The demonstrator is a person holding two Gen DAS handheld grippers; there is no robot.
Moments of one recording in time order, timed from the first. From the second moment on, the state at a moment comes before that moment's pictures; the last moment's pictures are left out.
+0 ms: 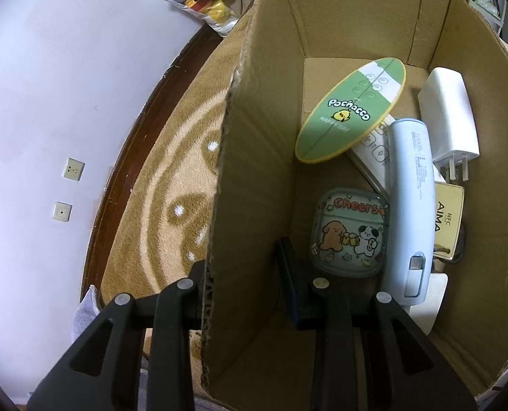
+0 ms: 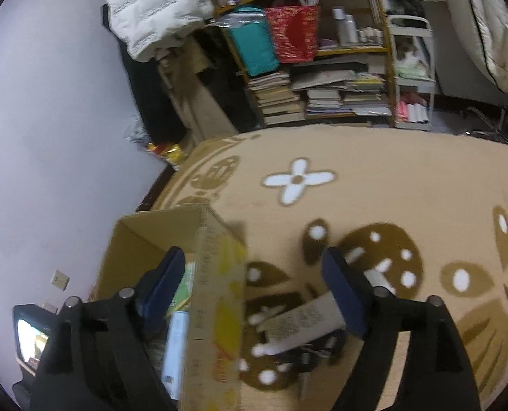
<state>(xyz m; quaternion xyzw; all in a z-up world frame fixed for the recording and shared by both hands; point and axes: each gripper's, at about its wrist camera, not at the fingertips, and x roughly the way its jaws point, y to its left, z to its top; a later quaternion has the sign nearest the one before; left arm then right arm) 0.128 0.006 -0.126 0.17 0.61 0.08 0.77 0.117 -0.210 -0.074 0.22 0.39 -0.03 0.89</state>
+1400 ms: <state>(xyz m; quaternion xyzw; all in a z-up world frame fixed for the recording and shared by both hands) 0.130 0.016 -0.128 0.17 0.61 0.08 0.77 0.147 -0.233 -0.178 0.19 0.49 -0.12 0.84</state>
